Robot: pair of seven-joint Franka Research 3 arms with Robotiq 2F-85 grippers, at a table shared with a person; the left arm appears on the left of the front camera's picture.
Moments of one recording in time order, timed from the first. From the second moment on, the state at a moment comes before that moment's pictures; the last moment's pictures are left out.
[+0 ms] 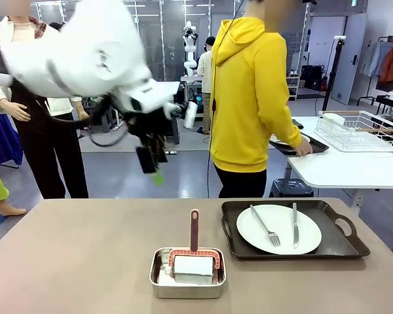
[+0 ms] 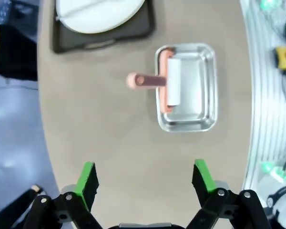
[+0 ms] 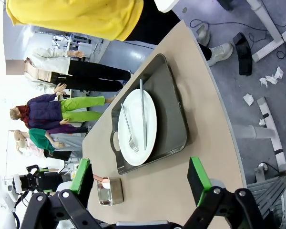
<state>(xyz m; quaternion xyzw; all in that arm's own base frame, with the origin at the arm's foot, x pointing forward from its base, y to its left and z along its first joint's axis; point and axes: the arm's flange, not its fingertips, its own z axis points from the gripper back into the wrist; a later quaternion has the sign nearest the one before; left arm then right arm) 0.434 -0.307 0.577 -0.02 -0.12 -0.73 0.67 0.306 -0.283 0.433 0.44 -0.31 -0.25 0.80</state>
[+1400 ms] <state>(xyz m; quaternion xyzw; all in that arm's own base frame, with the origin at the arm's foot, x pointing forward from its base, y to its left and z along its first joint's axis) 0.486 -0.380 0.509 -0.05 -0.05 -0.73 0.68 0.306 -0.283 0.433 0.44 -0.31 -0.25 0.80</state>
